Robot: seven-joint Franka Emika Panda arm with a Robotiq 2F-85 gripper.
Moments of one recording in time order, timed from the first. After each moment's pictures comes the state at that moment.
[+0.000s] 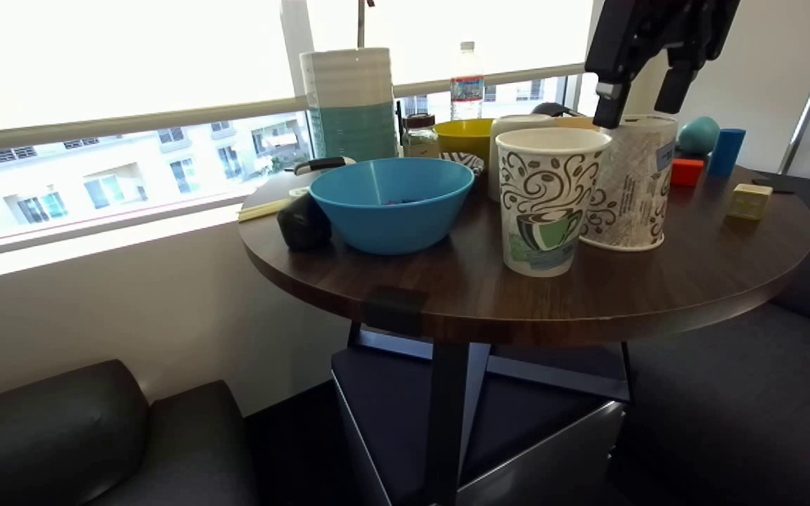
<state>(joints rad) 0.08 -0.61 0.19 -2.52 0.02 2.05 0.35</state>
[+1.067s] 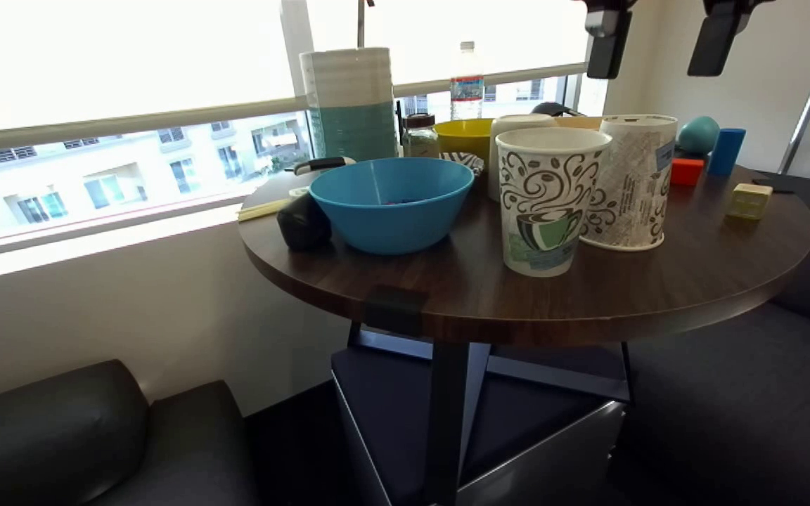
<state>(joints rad) 0.09 -0.61 0.29 -2.39 0.19 1.84 0.63</state>
